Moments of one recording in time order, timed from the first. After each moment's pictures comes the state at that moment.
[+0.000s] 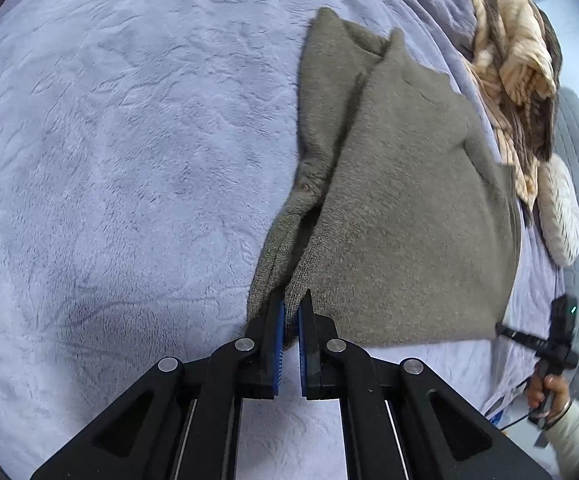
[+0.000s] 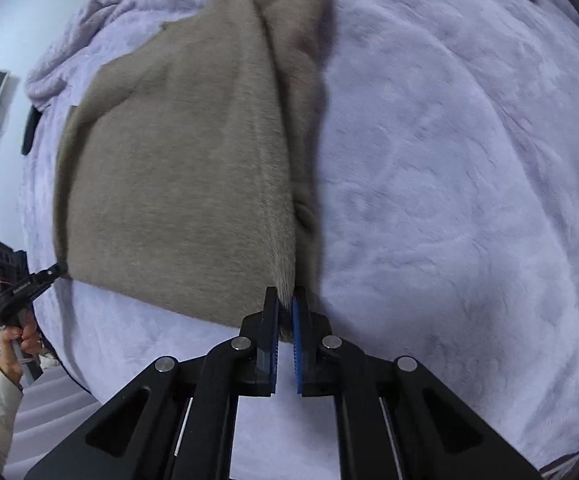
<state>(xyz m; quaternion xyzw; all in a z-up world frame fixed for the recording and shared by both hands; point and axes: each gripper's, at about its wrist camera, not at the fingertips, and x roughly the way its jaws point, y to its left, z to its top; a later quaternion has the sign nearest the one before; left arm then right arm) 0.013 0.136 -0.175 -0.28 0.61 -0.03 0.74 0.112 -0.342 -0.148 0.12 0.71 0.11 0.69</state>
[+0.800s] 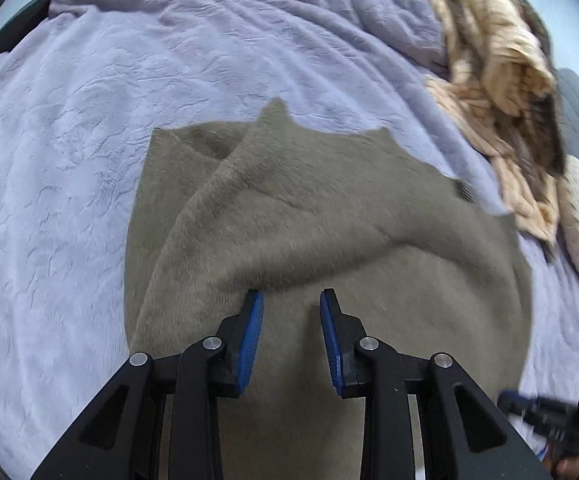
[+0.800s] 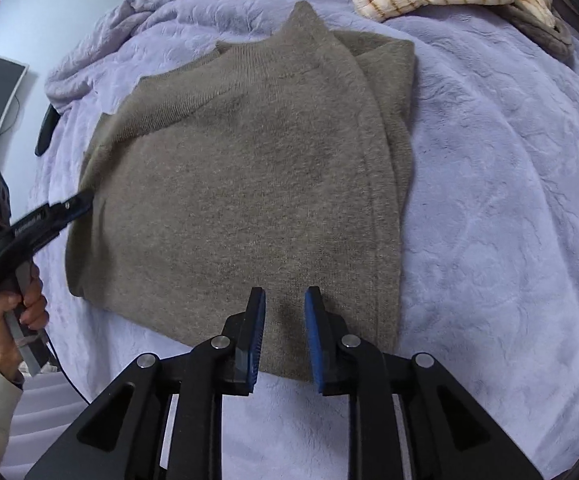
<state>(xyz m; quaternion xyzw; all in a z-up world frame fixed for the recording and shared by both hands) 0.131 0.047 -0.145 -0.19 0.55 0.02 0.81 0.135 -0.281 -0.133 0.09 0.66 0.14 0.73</state>
